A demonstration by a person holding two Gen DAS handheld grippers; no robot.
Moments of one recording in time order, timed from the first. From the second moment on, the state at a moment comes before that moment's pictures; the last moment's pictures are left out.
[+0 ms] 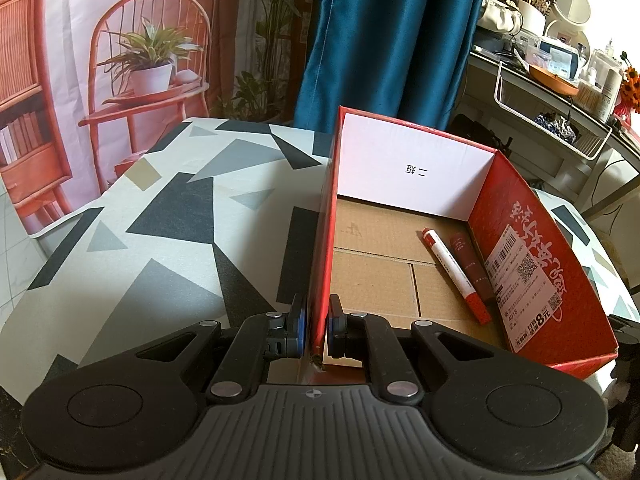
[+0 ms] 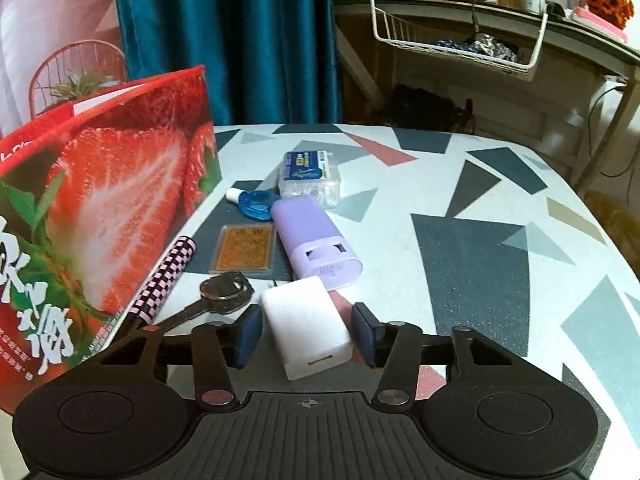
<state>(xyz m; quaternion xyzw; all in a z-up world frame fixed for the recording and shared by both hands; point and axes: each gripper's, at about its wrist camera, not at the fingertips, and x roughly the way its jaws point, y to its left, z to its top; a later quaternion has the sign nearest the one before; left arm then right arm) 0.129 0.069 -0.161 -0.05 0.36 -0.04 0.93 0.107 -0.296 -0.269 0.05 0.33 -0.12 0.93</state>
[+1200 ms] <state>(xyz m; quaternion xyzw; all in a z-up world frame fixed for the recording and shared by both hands) 0.130 0.069 -0.161 -0.04 0.36 -0.04 0.93 0.115 -0.295 -0.267 0.05 0.34 -0.11 0.93</state>
